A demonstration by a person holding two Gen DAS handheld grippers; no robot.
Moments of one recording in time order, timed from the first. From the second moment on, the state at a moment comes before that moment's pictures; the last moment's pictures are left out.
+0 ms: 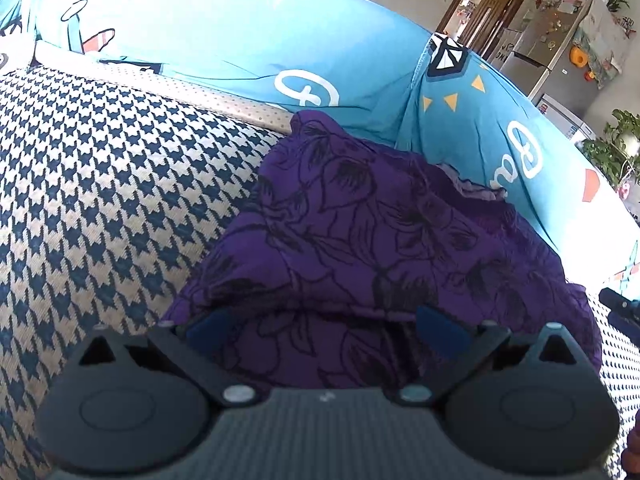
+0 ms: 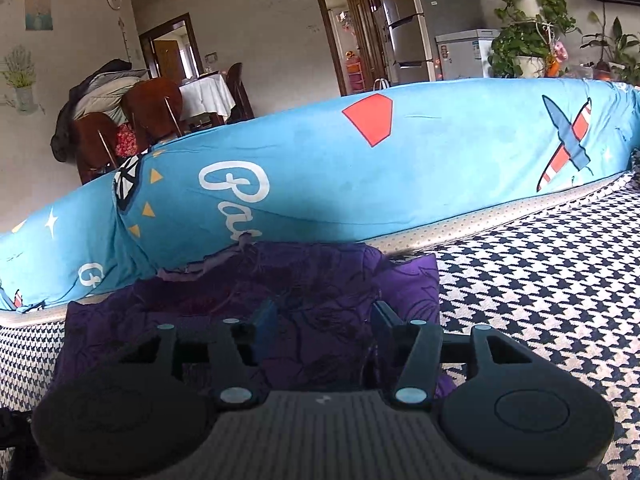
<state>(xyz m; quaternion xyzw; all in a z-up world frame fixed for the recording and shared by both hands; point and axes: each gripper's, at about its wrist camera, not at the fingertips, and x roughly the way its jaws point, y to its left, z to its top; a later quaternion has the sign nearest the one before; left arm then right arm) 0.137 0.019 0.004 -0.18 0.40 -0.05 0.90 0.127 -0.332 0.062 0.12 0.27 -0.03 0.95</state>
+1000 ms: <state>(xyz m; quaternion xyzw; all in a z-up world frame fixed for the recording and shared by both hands) 0.142 0.000 -0.017 -0.06 0.42 0.04 0.91 0.130 -0.270 0.009 0.01 0.36 0.00 0.93</state>
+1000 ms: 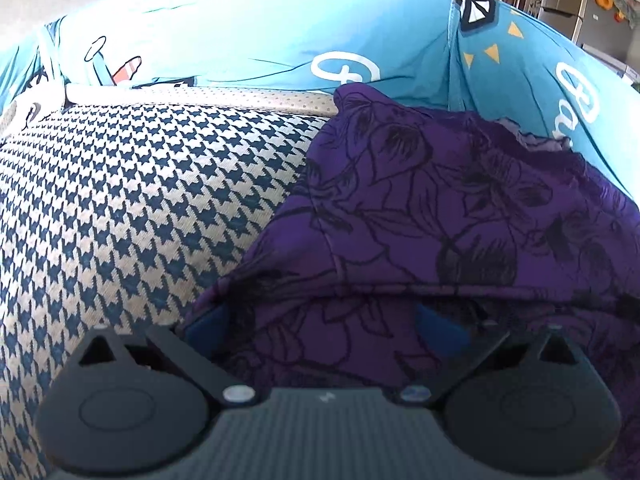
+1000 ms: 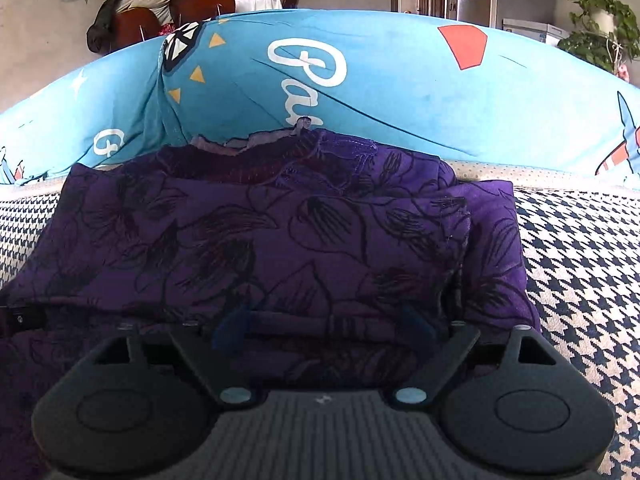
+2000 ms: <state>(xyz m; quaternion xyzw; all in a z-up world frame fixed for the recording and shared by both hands) 0.092 -0.048 -0.013 0.00 0.44 0.01 0.90 0.067 -0.277 0.010 0.07 0.43 -0.07 0.90</state>
